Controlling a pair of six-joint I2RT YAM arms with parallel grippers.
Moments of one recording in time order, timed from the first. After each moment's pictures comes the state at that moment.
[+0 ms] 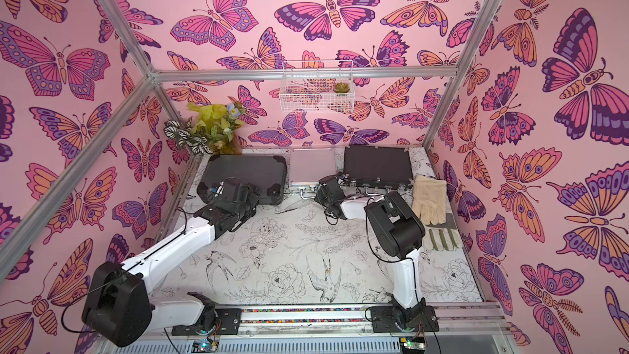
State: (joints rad) left arm -0.42 1.33 0.92 -0.29 -0.27 -1.24; right arm 0.55 2.01 1.13 0.11 0.14 0.90
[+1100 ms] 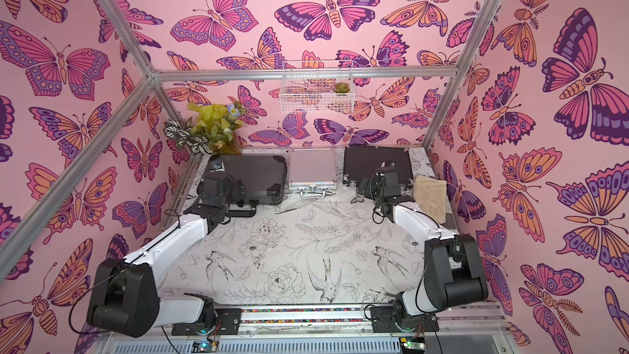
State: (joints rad) left arm -0.15 1.33 0.81 -0.04 -0.43 -0.14; right arm 0.14 1.46 0.85 -0.07 0.11 0.43
